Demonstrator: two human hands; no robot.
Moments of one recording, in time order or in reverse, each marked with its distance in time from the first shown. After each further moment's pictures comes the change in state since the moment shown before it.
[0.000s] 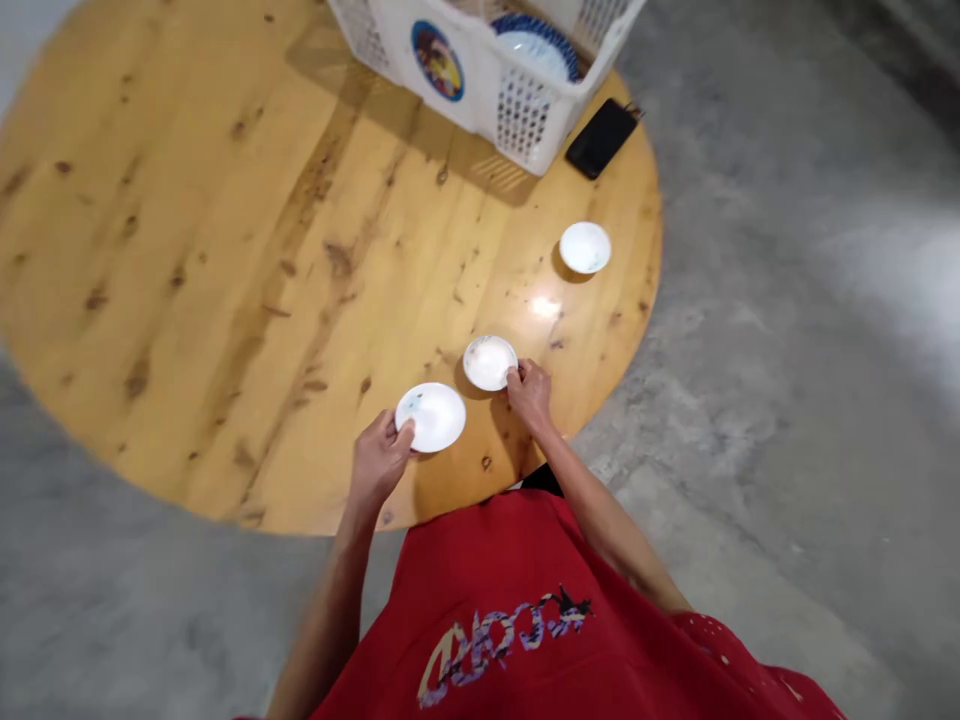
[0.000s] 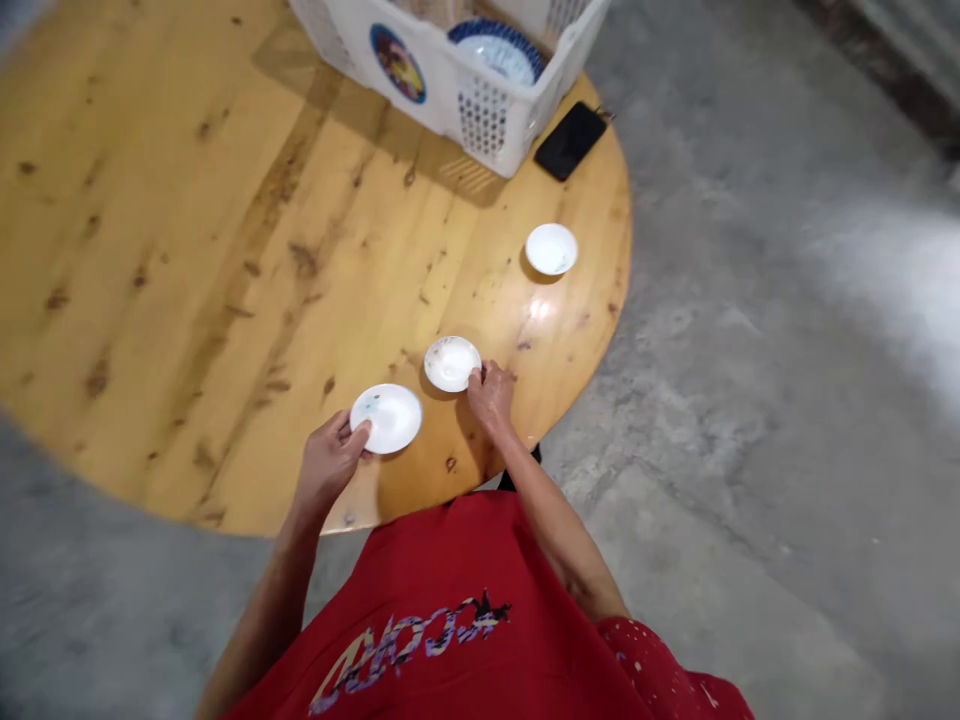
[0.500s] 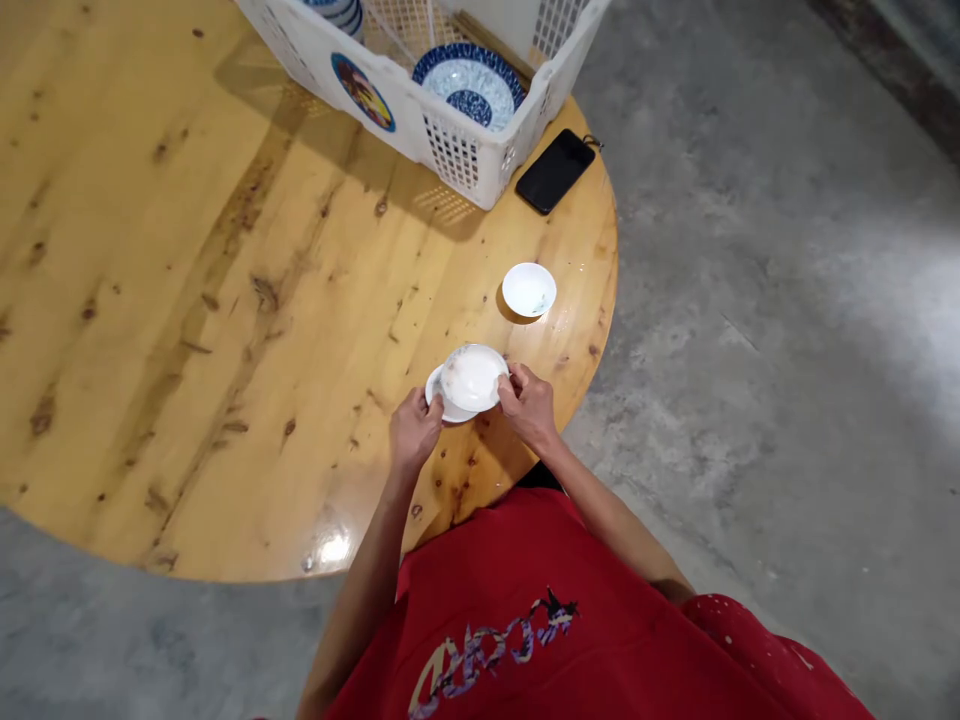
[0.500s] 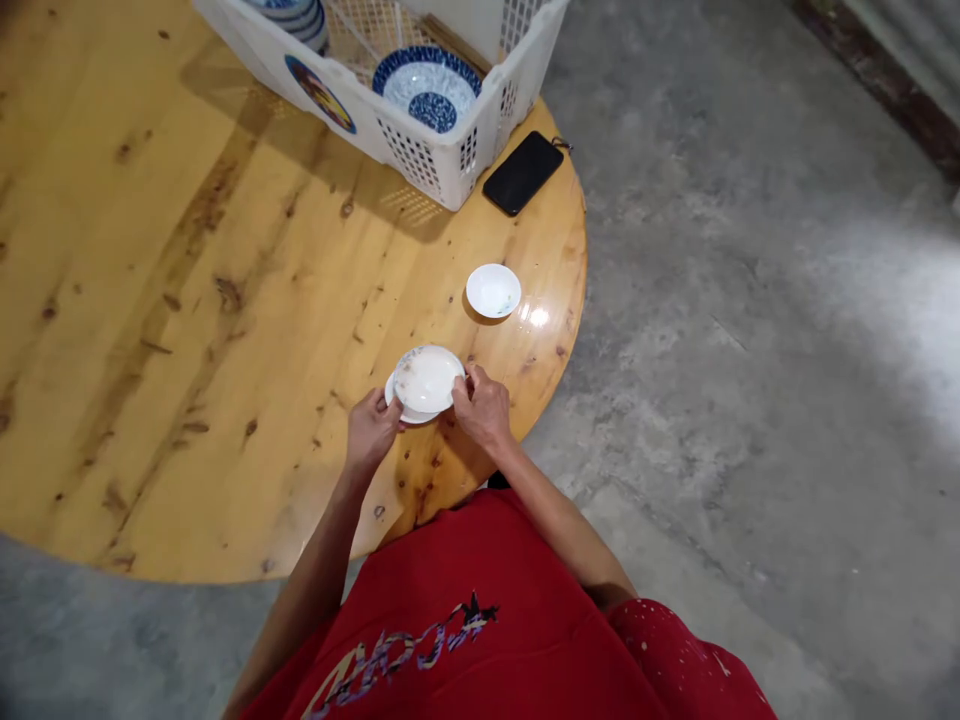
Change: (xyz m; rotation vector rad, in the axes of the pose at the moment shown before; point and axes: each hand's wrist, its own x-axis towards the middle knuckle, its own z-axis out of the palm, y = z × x) left_hand 0.079 0.069 0.162 0.097 0.088 0.029; right_hand 0.073 0.005 -0.120 0.030 -0.096 -0.169
